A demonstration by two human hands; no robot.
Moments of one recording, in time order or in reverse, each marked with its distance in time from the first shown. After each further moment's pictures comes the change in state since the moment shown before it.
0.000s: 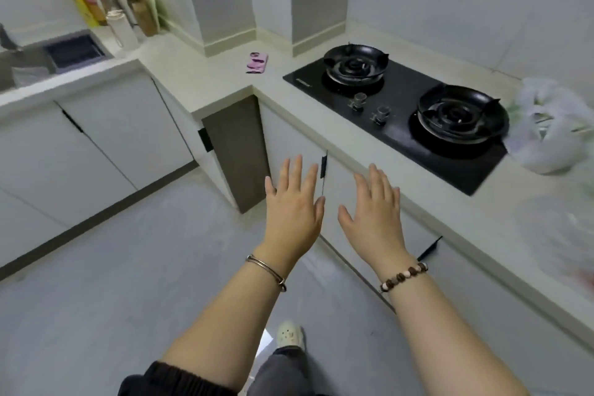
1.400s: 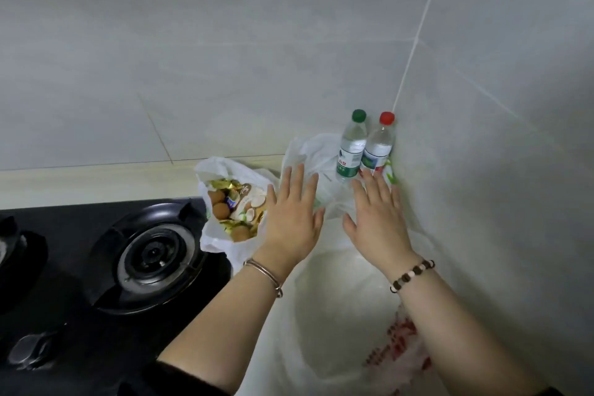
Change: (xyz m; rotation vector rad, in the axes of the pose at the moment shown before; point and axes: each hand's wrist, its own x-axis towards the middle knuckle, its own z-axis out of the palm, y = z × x) left_hand 0.289 0.529 0.171 -0.126 -0.202 0.978; right_hand 0.080 0.499 -0.206 -0.385 0.249 0.787
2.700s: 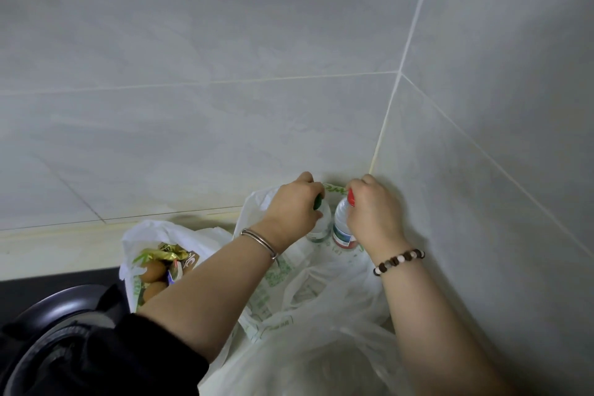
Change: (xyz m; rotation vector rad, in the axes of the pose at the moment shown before) left_hand 0.210 0.030 0.017 -0.180 -0.128 0.127; right_hand 0.174 0.082 -0.001 0.167 0.046 0.131
